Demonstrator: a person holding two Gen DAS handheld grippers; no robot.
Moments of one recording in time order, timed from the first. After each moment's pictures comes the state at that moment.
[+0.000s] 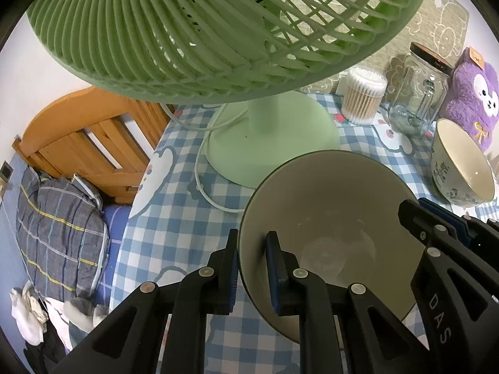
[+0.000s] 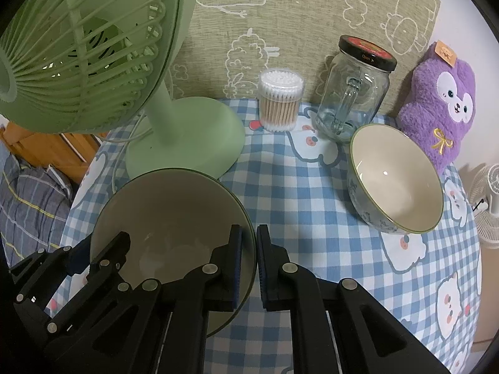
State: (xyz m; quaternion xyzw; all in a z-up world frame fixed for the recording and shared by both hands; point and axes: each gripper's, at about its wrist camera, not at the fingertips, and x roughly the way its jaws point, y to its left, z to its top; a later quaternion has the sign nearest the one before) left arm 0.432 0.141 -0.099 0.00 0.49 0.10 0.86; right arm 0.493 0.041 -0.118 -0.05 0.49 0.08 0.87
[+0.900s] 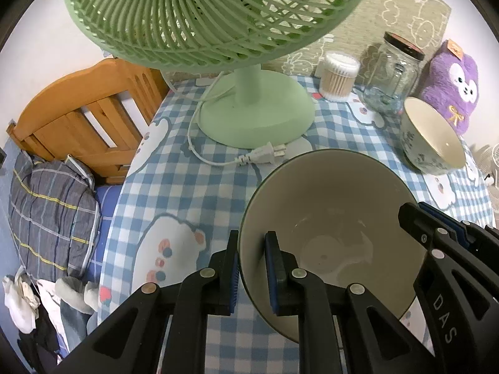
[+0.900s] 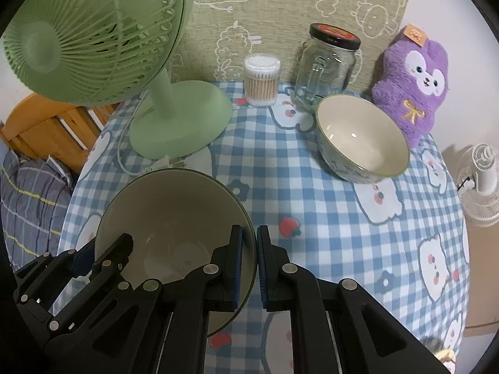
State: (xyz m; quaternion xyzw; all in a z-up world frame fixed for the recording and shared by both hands) left arm 0.383 0.127 -0.087 -0.03 0.52 0.07 0.85; right arm 0.437 0.031 -0.100 -0.05 0.51 0.06 0.86
